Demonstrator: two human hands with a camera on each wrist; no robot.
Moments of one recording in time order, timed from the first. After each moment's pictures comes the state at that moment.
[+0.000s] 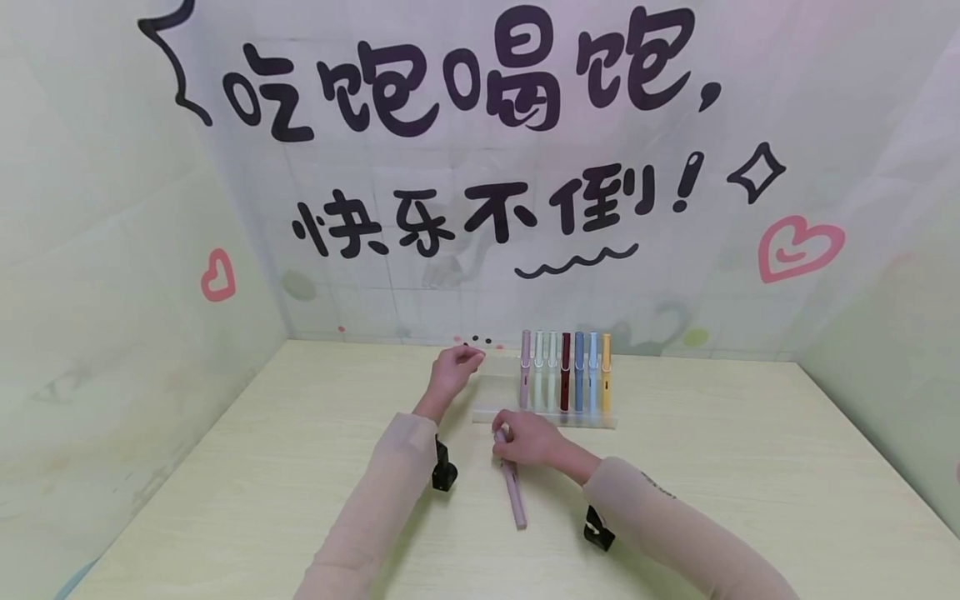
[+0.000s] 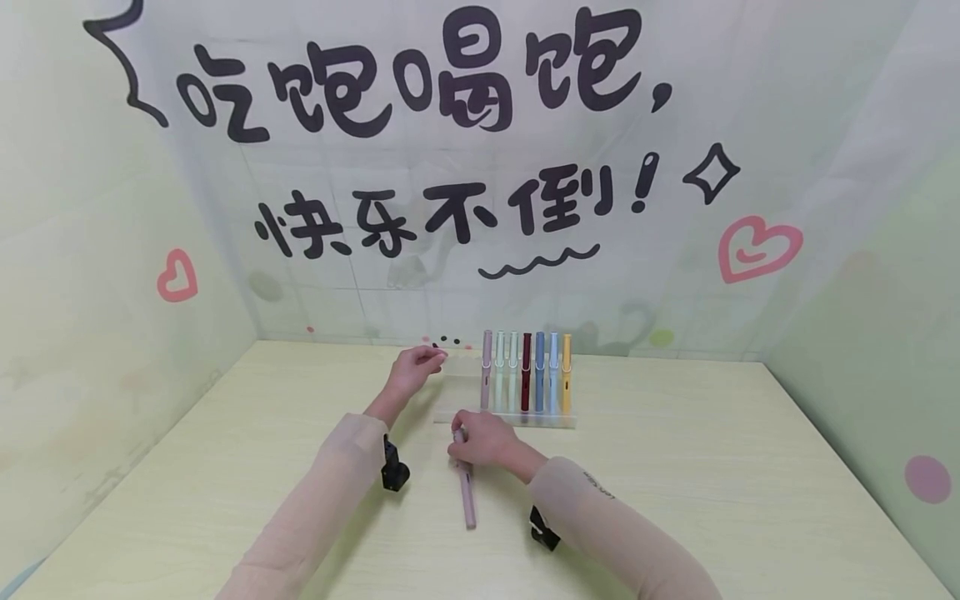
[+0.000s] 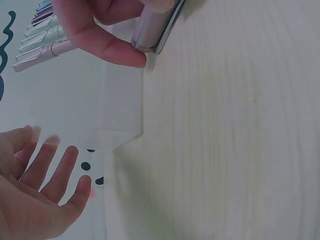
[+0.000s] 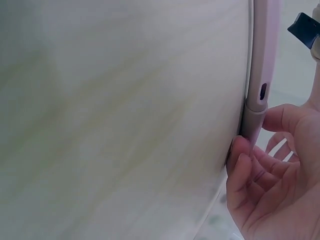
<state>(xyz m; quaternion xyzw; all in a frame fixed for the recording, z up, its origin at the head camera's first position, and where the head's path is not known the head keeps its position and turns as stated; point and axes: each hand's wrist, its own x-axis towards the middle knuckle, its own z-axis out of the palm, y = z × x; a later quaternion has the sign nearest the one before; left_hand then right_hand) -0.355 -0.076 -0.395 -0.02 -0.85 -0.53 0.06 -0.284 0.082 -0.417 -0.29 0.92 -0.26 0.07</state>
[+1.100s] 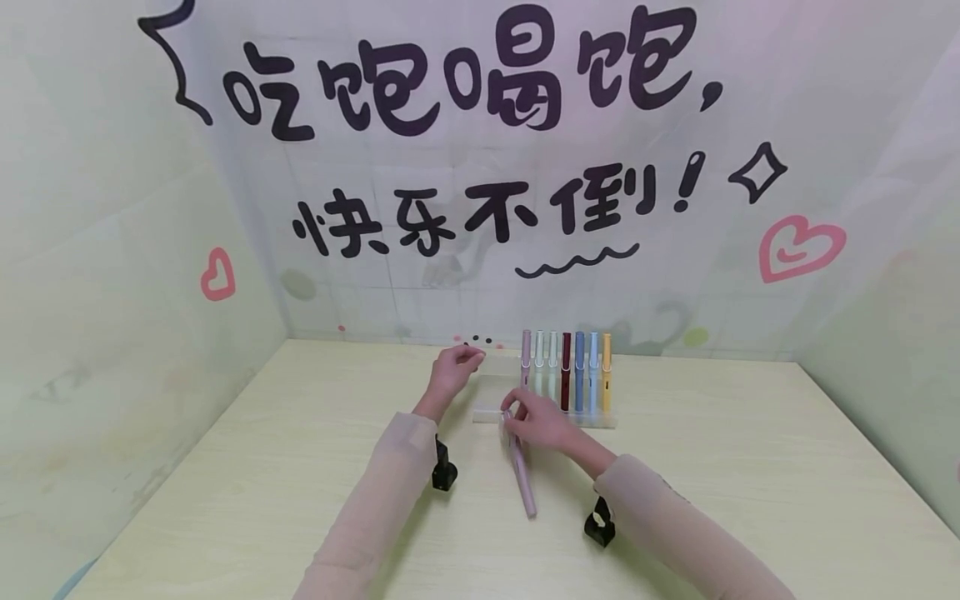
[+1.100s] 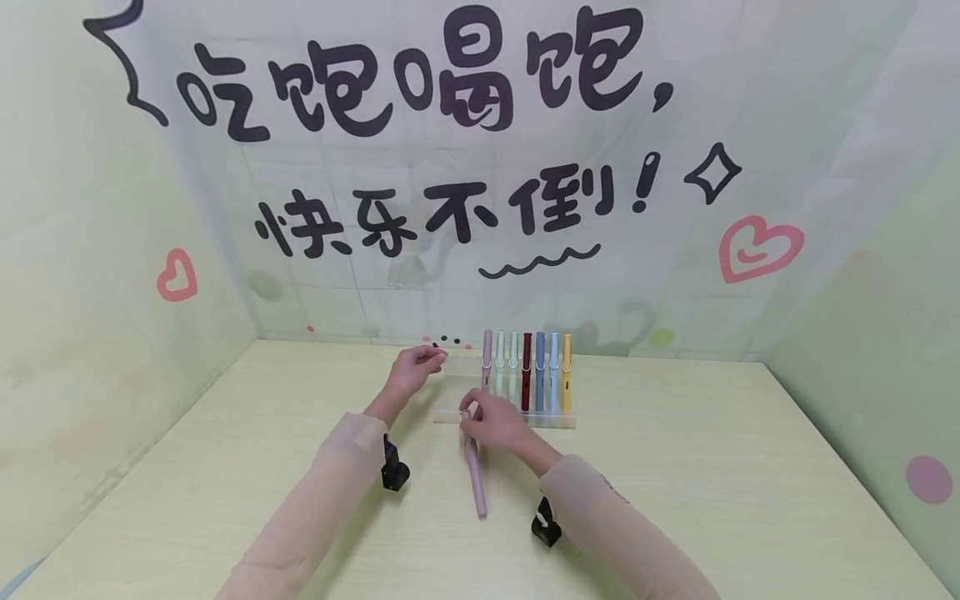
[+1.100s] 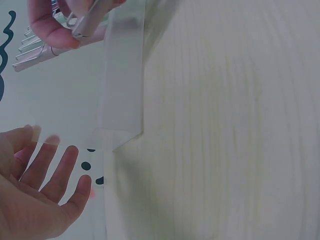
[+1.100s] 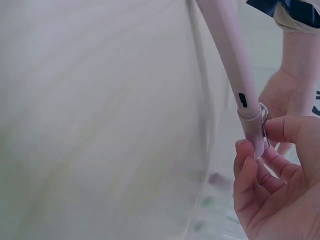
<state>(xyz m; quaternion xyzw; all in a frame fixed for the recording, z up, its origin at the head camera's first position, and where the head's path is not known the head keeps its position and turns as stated) -0.357 -0.077 -0.396 -0.03 -0.84 -0.53 0.07 -0.289 0.095 -0.403 -0.24 0.89 -0.39 0.06</state>
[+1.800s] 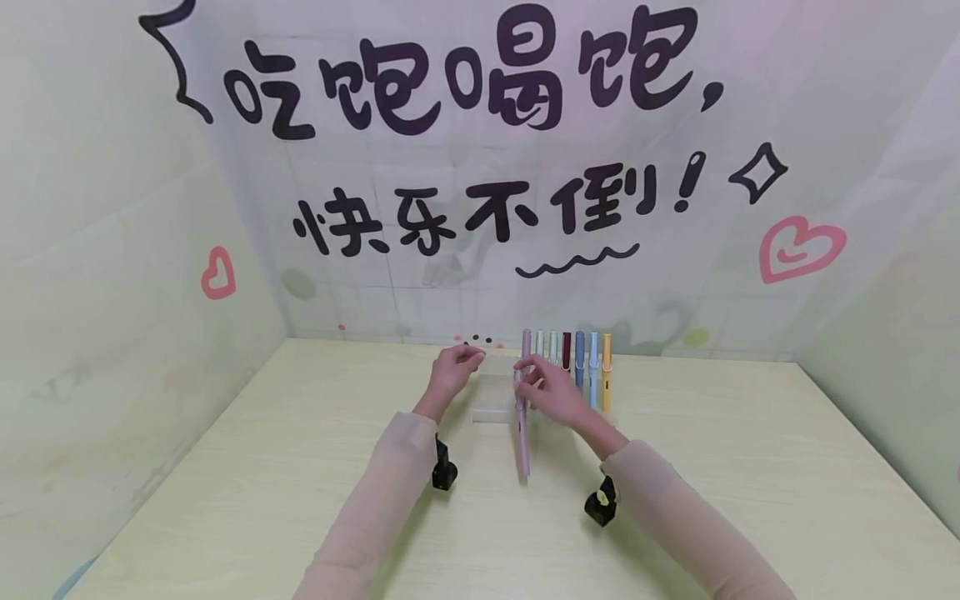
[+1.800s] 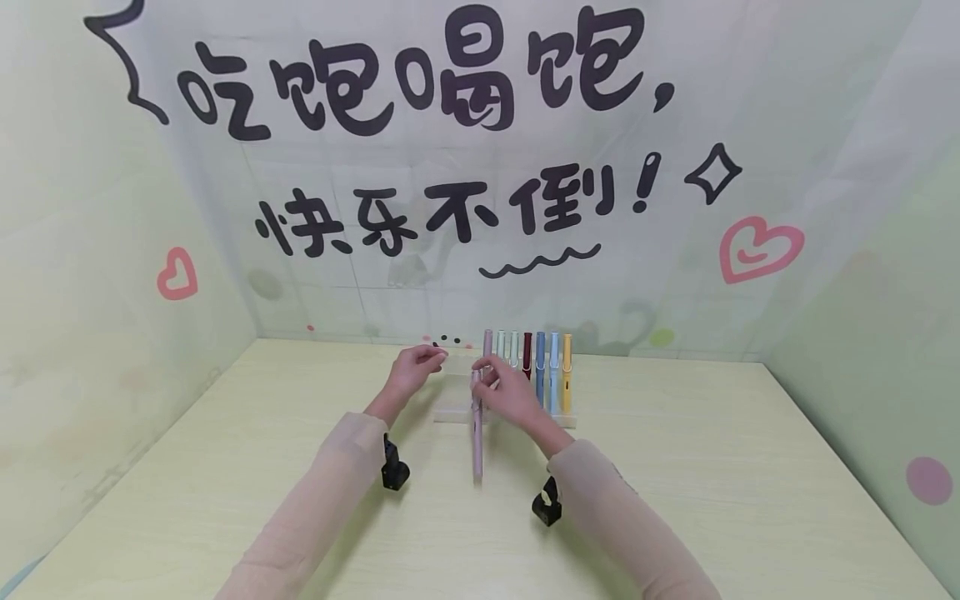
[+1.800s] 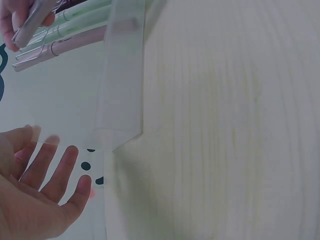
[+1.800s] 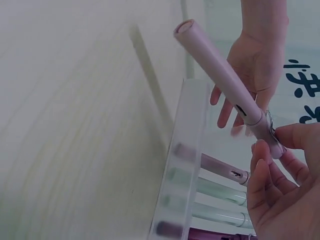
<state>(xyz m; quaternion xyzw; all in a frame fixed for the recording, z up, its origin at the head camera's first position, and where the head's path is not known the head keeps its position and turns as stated) -0.358 -0.076 -0.396 -0.03 -0.85 -0.53 0.07 -0.303 0.107 -0.377 -0.21 0.85 -0.49 -0.02</state>
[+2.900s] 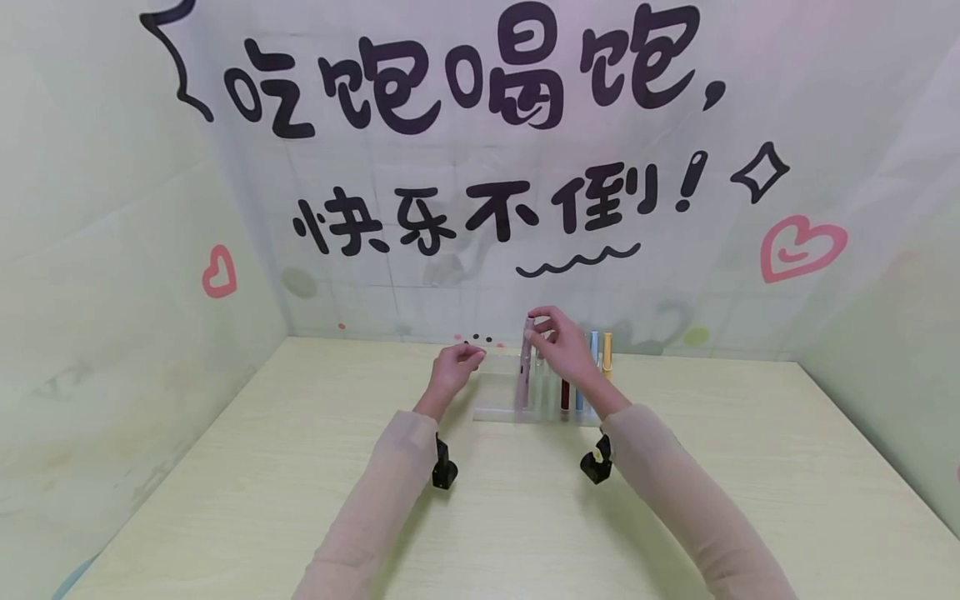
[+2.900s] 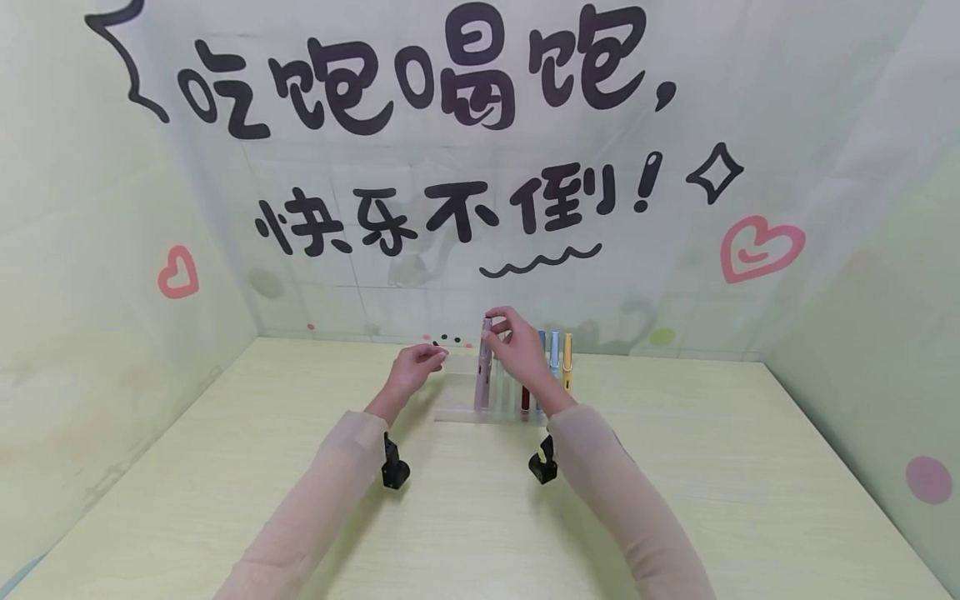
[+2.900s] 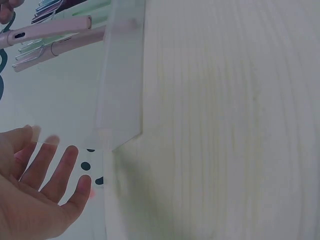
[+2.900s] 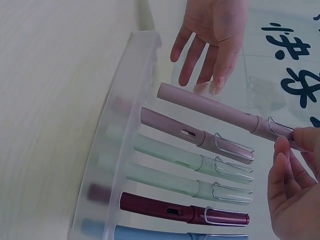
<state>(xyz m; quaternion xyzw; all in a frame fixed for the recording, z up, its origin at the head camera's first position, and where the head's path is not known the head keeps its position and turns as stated) -0.359 -0.077 -0.397 -0.04 -0.85 -0.52 0.08 -0.337 0.116 -0.341 -0.18 0.81 -0.54 -0.10</state>
